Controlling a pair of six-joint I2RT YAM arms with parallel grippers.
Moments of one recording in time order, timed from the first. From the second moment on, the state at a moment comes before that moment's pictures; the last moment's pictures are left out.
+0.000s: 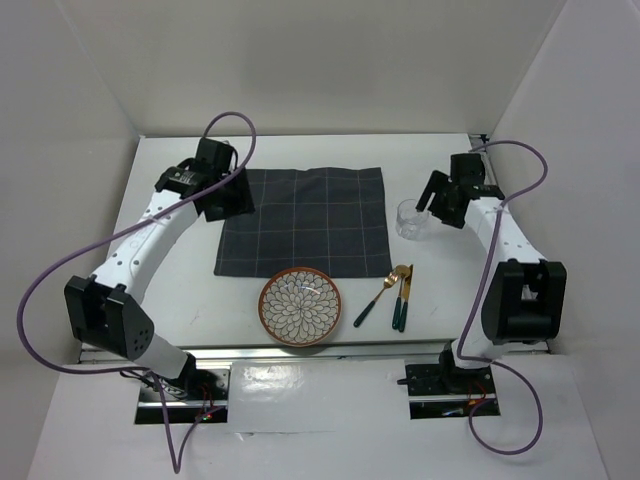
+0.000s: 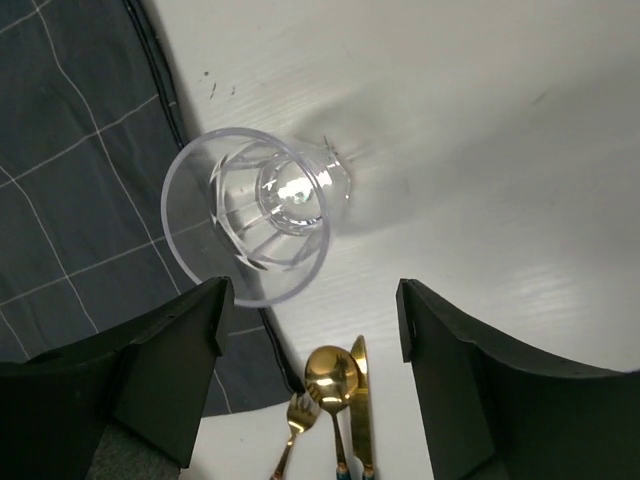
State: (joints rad) left arm -0.29 1.51 1.48 -0.90 -0.11 -0.50; right arm -0.03 1.52 1.18 -0.55 0.03 0.43
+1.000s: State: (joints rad) left arm -0.35 1.55 1.39 -0.85 -0.06 -0.58; right arm 0.20 1.94 1.75 -0.49 0.06 0.43
